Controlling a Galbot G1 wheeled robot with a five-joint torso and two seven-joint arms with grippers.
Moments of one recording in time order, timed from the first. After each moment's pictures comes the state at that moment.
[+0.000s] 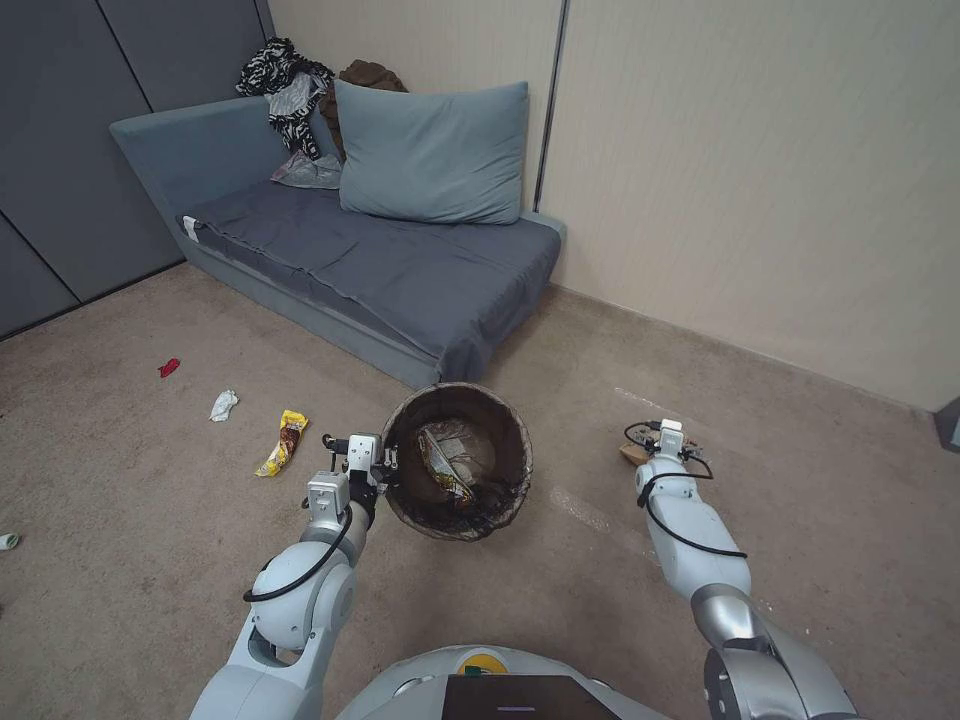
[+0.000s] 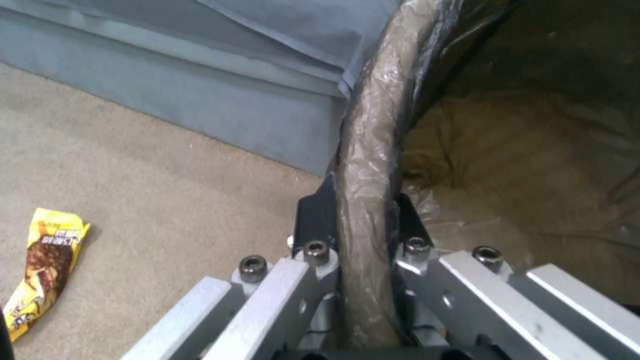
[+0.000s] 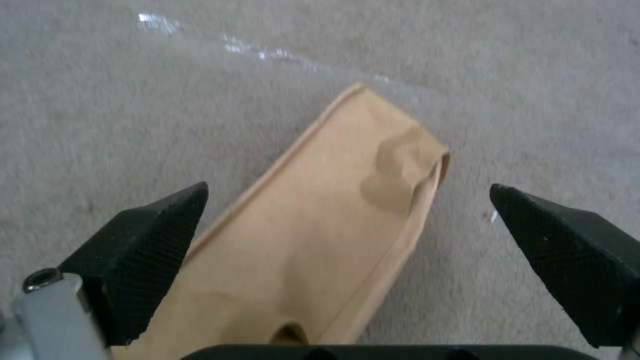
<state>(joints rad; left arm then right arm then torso) 1.50 -1.40 -0.40 -2.20 -0.20 0.53 -0.09 -0.70 1.34 0.61 0.73 0.15 -0.13 0.31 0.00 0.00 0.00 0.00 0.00</state>
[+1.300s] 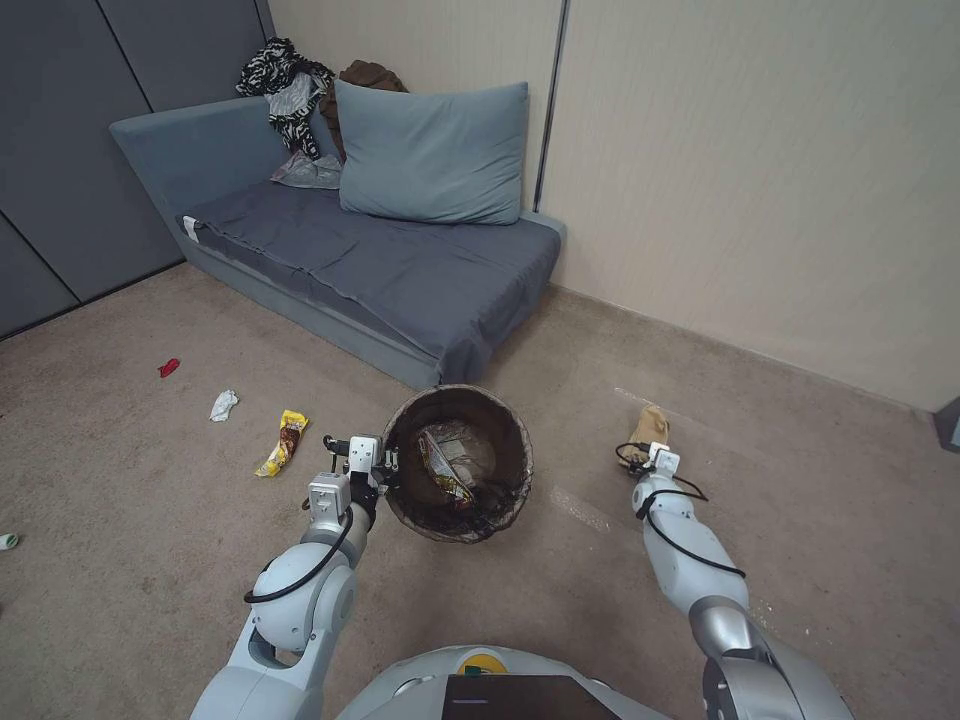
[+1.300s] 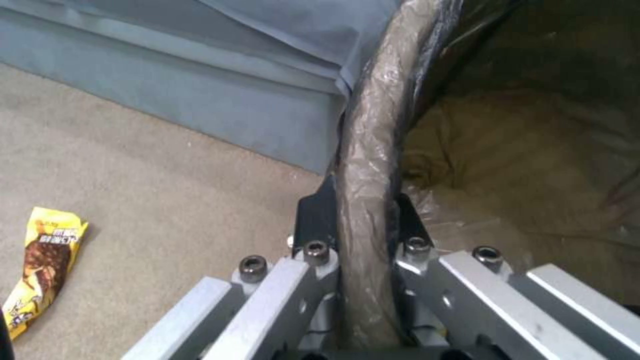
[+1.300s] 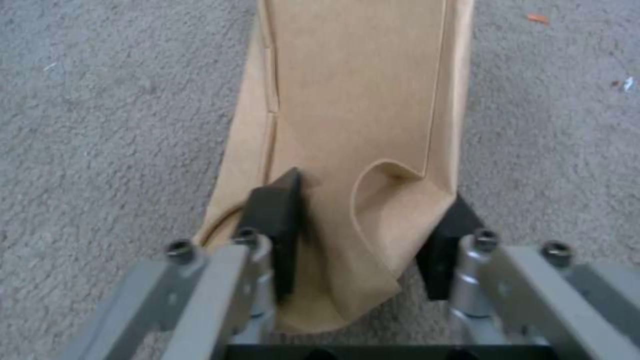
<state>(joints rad) 1.50 -1.40 -0.39 -2.20 -0.20 0.53 -0.09 -0.73 1.35 0.62 0.68 0.29 -0.12 0.19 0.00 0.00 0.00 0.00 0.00</state>
